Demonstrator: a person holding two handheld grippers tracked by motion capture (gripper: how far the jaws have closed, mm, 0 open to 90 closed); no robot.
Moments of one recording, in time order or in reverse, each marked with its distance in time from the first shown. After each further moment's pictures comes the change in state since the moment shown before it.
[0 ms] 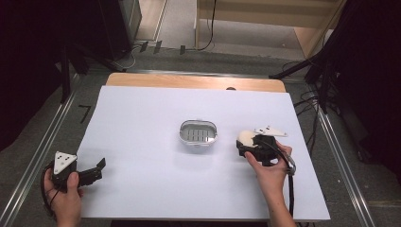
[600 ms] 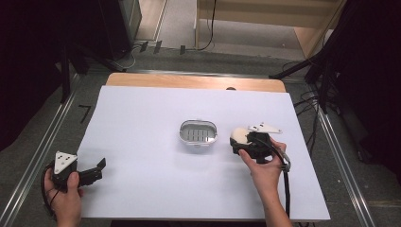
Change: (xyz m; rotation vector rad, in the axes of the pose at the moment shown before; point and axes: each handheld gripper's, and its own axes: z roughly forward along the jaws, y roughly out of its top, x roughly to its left) left arm 0.000 0.000 0.001 0.004 -0.004 0.003; right arm 0.018 0.013 0.001 -0.019 0.042 -0.020
